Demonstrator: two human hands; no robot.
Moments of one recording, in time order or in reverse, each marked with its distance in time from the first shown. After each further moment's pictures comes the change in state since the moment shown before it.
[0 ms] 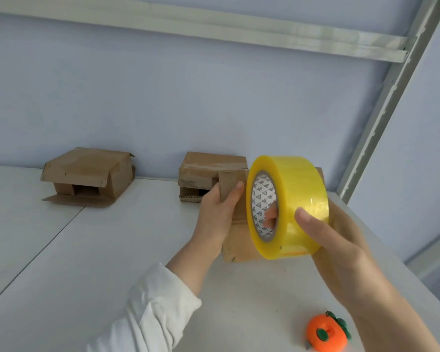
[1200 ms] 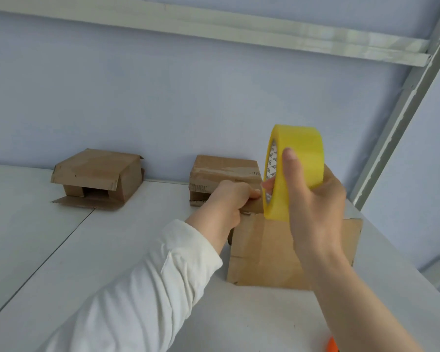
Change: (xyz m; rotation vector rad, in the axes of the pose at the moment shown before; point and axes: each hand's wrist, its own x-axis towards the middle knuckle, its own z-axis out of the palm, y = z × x) left_hand 0.059 0.017 0.002 0.208 0.036 -0.529; right_hand 0.062 0.004 0.047 -0.158 0.540 -0.047
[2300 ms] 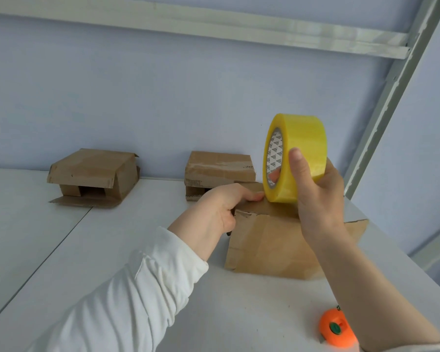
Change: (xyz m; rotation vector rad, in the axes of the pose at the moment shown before) left_hand -0.038 -0.005 -0.006 -0.129 -0.269 -0.179; right_hand 0.009 0.014 -0.021 0.103 -0.094 -0.155
